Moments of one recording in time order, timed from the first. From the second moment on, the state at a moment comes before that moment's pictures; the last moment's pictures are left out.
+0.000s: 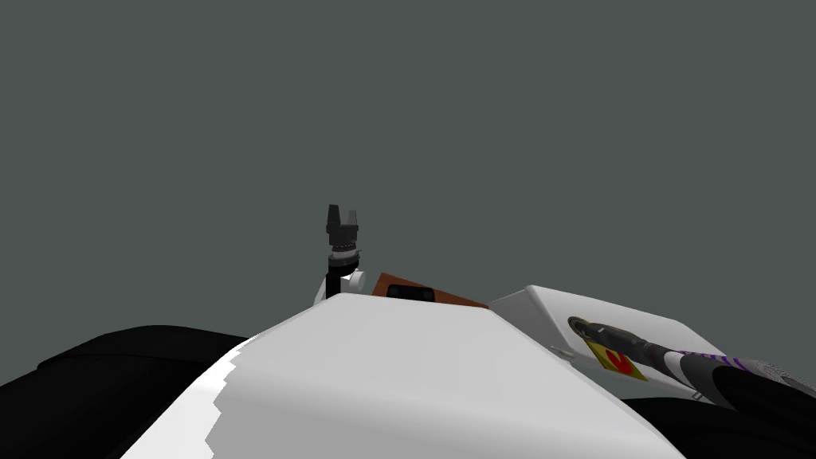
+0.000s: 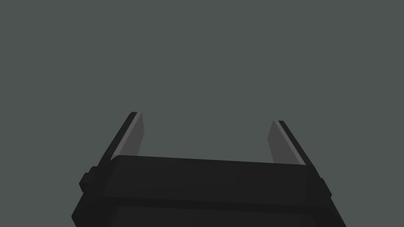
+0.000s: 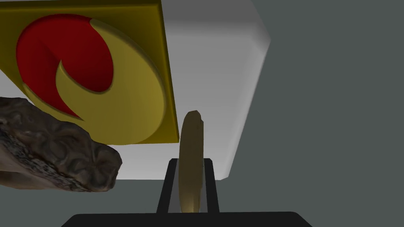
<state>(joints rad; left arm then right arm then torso) 0.48 0.05 -0.05 -2.25 -0.05 -0.63 -0.10 0.98 -1.55 0.10 -1.18 0.16 -0.53 -0.09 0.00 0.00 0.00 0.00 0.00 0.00</state>
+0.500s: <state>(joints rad) 0.48 0.05 -0.05 -2.25 -0.05 -0.63 -0.10 1.00 -1.57 0.09 -1.19 0.15 -0.54 -0.10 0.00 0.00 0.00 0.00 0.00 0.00</state>
